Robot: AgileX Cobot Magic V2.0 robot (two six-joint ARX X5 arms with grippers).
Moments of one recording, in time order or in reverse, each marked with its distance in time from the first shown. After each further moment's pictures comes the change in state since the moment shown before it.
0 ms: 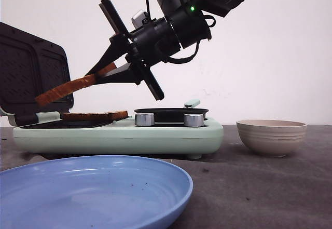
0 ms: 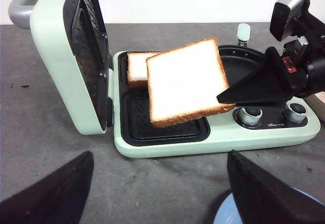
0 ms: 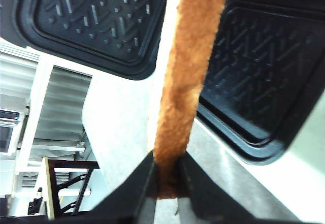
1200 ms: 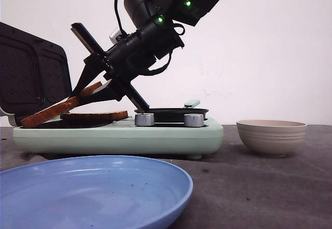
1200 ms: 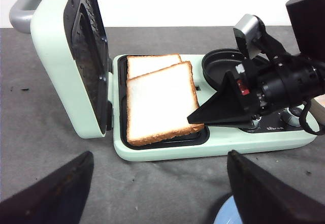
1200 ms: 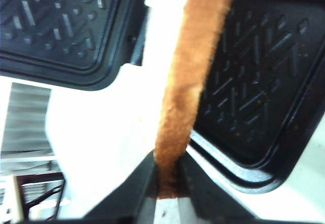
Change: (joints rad) left arm 0.000 0.000 0.000 0.012 0.000 -0.001; right arm 0.067 0.135 0.164 -0.144 0.157 0.014
